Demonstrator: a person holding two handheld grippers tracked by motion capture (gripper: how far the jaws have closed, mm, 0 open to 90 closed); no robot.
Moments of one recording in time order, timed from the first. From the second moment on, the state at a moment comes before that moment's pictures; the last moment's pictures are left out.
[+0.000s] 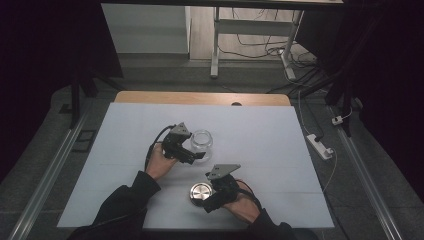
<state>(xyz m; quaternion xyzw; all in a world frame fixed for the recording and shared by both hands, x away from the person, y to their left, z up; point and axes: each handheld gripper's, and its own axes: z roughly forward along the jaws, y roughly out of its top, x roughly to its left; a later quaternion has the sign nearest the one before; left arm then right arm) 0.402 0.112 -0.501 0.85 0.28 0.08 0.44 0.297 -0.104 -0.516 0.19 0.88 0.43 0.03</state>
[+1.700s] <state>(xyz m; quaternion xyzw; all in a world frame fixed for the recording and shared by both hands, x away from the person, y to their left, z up) 0.307 0.155 -0.476 0.84 0.27 0.05 0.46 0.297 -0.150 -0.482 0.23 0.86 0.45 0.09</state>
